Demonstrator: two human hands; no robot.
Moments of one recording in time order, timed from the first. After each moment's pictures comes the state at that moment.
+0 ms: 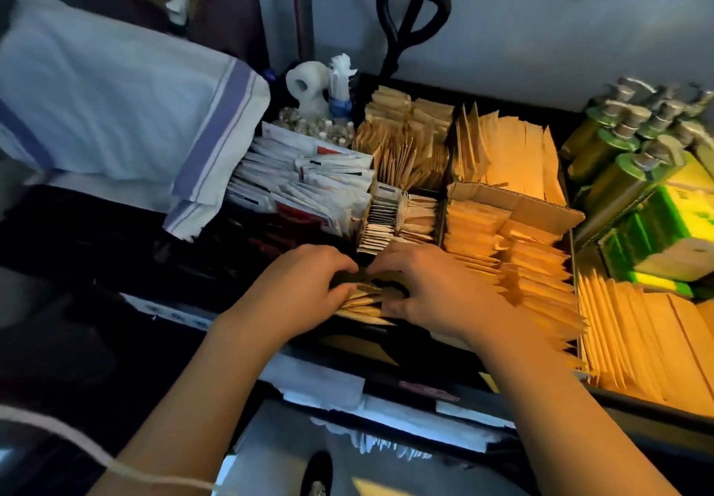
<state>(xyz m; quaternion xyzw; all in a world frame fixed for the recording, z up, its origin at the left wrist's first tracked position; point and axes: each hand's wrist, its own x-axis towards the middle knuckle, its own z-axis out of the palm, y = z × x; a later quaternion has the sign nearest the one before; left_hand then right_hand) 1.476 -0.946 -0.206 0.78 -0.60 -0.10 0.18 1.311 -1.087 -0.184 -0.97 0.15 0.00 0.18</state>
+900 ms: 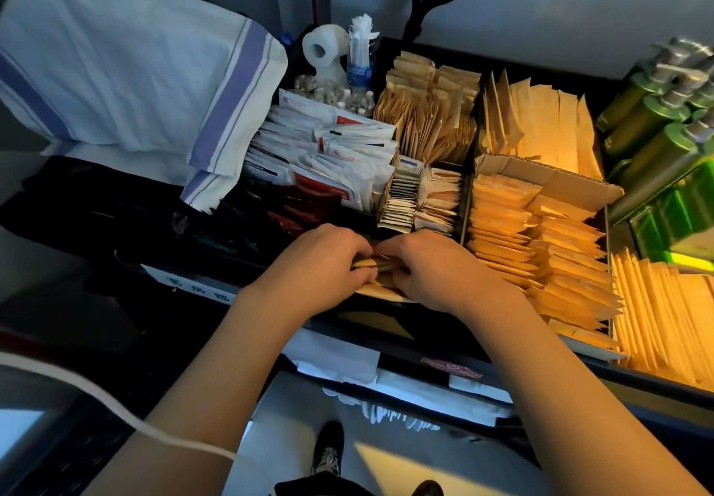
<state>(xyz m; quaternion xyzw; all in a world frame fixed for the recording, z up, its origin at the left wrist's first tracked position) 1.477 -0.944 -0.211 0.79 -0.58 -0.14 0.15 1.335 -1.072 -0.203 -0.97 0.16 0.06 0.16</state>
